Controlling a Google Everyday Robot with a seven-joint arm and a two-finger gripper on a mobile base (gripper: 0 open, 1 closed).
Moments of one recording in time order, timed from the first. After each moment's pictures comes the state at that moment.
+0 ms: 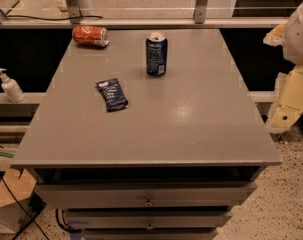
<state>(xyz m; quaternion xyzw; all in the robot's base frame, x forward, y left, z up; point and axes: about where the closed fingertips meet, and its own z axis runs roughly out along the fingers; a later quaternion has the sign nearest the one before) 0.438 -0.217 0.976 -0.60 0.78 -0.03 0.16</state>
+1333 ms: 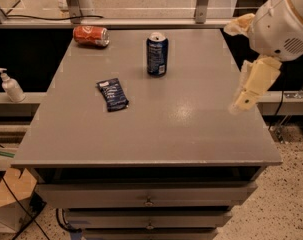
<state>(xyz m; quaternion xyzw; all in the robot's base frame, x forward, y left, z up) 0.485 -0.161 0.973 -0.65 0.71 0.05 0.27</state>
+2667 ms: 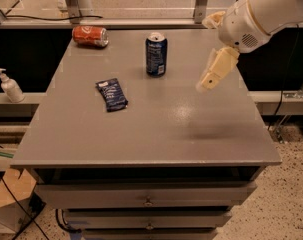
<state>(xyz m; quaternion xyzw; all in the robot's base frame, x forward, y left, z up) 0.575 -0.127 0.950 -0.63 0.69 0.09 0.34</state>
